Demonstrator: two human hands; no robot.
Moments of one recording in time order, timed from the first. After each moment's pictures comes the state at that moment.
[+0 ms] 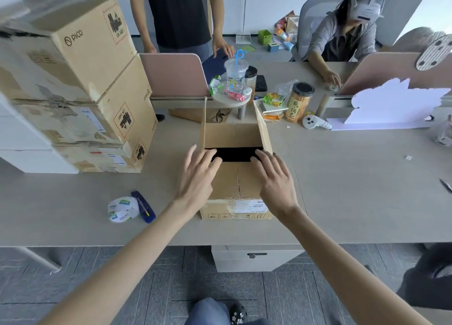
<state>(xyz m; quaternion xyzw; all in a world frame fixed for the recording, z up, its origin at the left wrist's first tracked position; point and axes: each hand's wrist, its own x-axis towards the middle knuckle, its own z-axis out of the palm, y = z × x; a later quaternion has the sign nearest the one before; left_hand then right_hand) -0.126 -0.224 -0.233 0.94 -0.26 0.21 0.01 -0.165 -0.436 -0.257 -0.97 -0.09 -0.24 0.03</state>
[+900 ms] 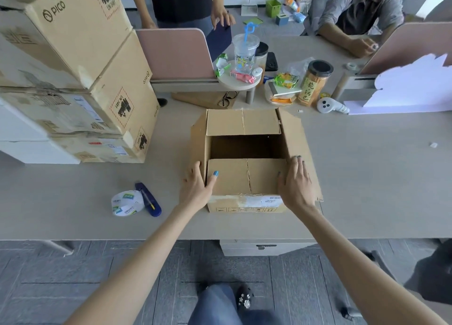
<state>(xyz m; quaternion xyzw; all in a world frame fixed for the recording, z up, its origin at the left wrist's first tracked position) -0.101 -0.201 -0.329 0.95 0.02 -0.12 0.28 -0.139 -0.462 -0.337 -0.97 0.16 -0.04 0.18</state>
